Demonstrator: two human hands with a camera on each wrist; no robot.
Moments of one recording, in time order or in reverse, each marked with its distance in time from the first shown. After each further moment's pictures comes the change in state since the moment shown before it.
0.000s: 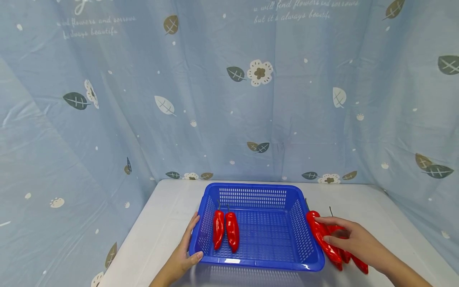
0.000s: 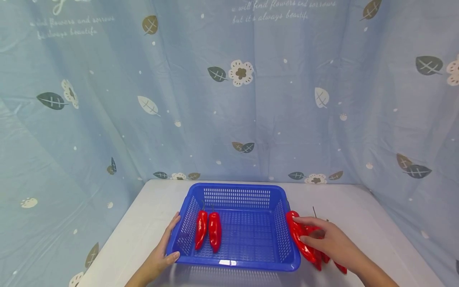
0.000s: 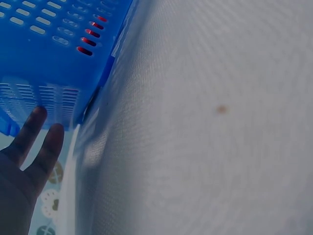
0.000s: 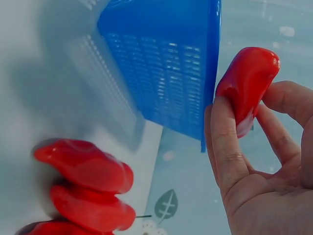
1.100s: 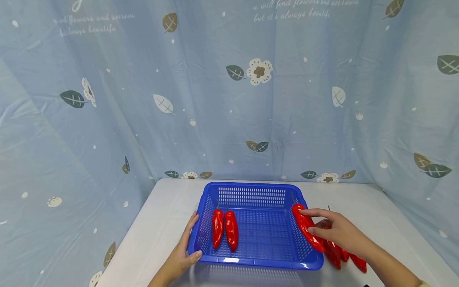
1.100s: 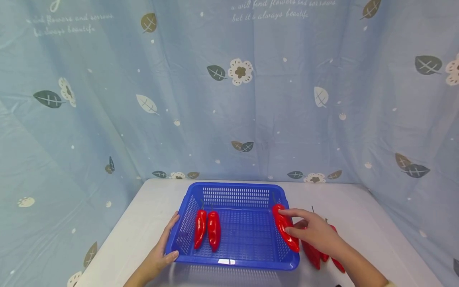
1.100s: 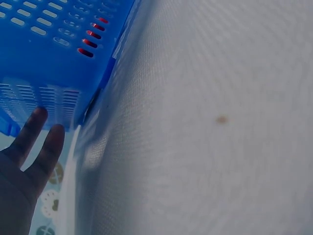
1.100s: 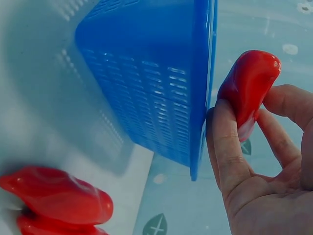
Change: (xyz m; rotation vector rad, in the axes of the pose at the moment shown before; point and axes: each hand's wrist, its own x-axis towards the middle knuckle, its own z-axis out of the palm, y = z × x) left_hand 0.000 -0.003 0.000 0.000 -0.002 0.038; right_hand 0.017 -0.028 0.013 0.039 -0.049 -0.094
